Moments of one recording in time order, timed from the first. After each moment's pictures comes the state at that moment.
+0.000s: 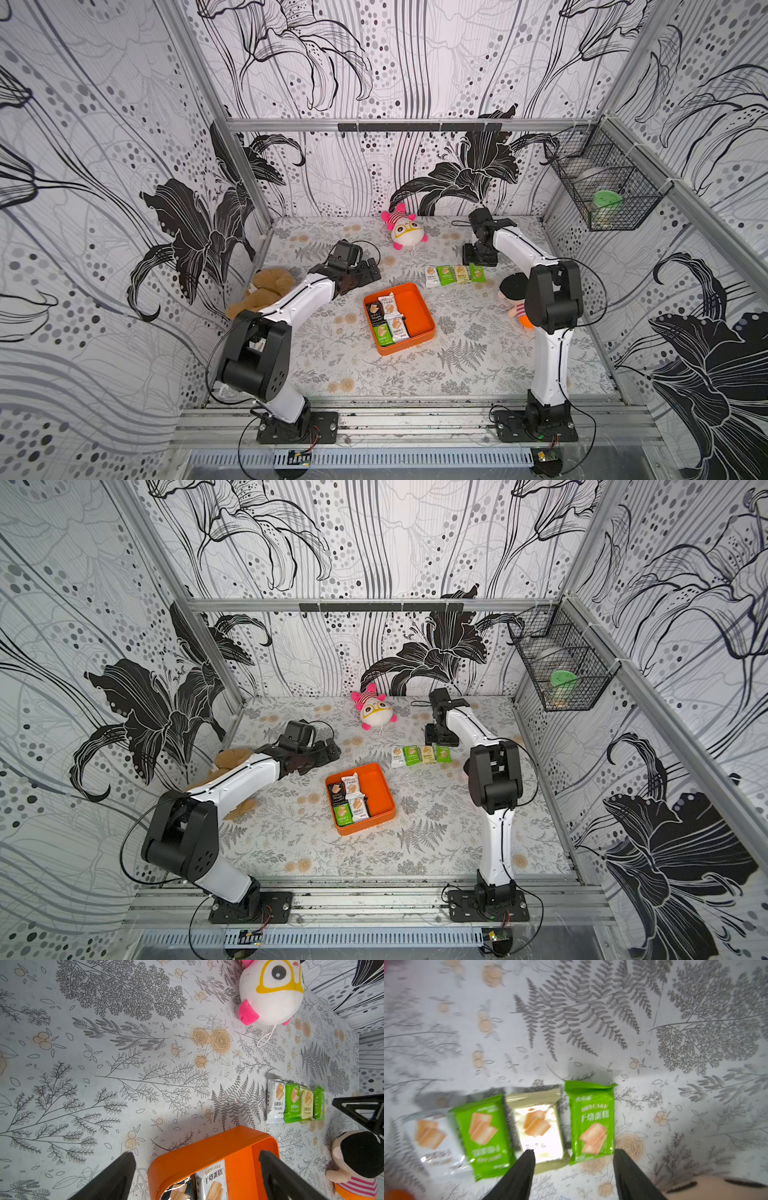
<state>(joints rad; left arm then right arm) -0.32 1.59 1.08 -0.38 0.05 -0.69 0.24 2.11 1.81 -0.92 0.09 0.26</state>
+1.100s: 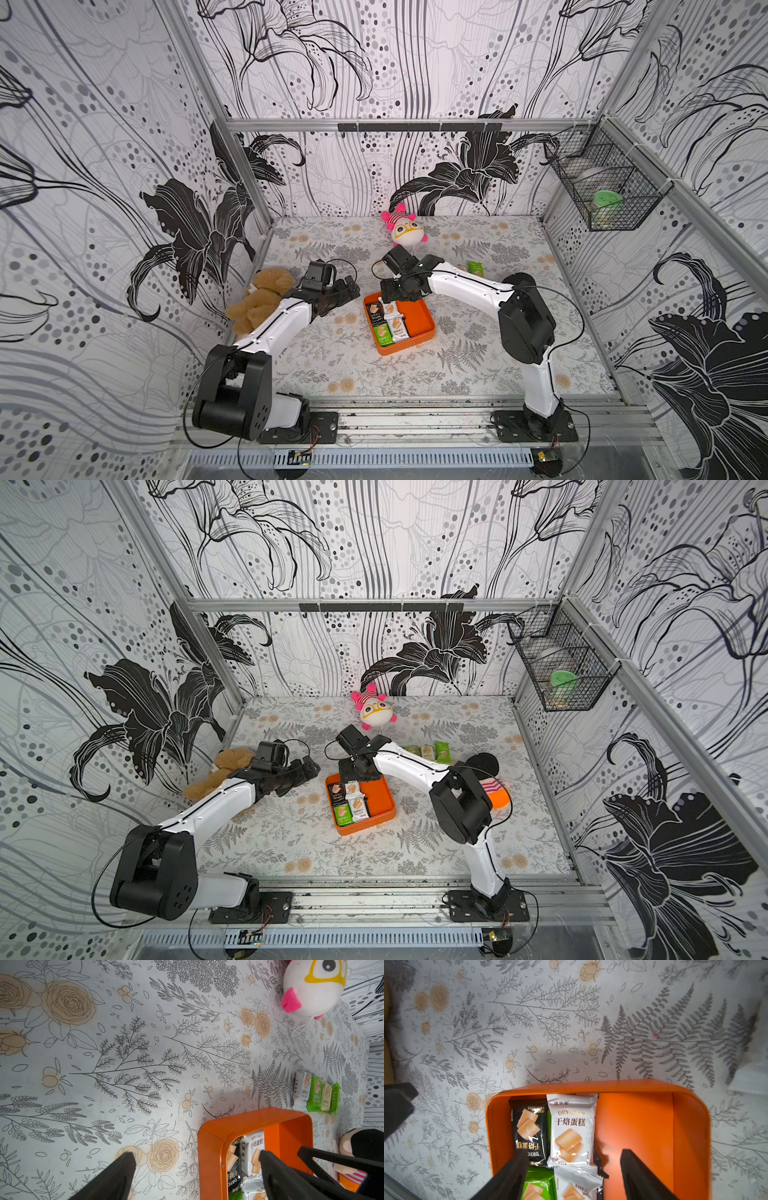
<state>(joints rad) -0.17 1.37 0.81 -0.36 0.14 -0.66 0.82 2.07 1.70 -0.74 -0.01 0.58</state>
